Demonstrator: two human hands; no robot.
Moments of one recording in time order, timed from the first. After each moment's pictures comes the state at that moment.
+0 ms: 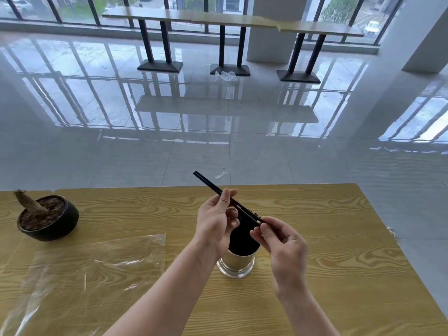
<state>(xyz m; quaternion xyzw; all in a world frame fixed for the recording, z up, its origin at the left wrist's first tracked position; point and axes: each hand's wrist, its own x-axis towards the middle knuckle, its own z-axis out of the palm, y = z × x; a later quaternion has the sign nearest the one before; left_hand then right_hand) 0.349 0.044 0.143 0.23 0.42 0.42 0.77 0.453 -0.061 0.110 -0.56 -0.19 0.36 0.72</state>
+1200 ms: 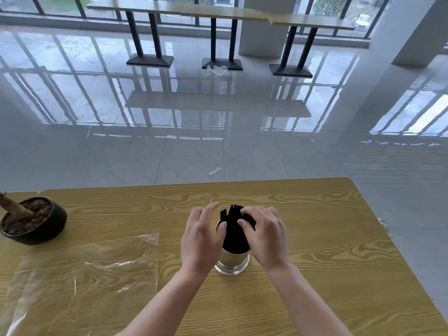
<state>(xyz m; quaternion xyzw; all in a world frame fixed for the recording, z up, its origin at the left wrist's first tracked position) 0.322 0.030 0.078 0.73 0.53 0.31 0.30 0.470 -0.023 0.087 -0.76 -0.55 0.01 0.35</state>
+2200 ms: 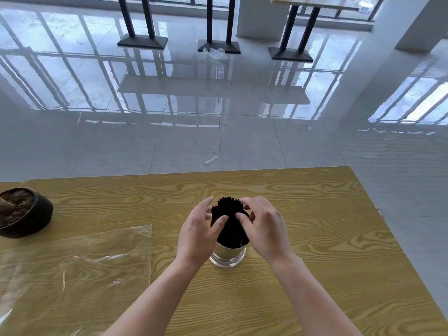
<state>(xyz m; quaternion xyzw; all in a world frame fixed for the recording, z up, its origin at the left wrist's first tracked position) 0.324 0.041 0.052 0.72 0.51 0.27 0.38 0.482 -0.019 0.084 -0.75 -0.58 0.07 0.32</state>
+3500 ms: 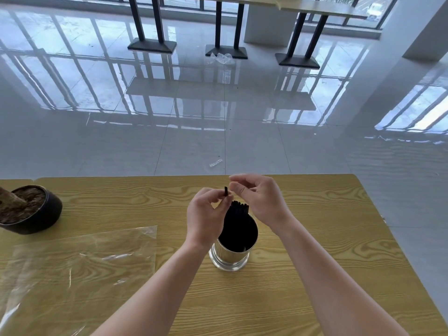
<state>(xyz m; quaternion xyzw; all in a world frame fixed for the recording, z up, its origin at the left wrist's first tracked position) 0.344 0.064 0.093 0.65 0.49 0.41 0.41 0.497 0.039 0.121 -0.65 -0.53 0.31 0.44</state>
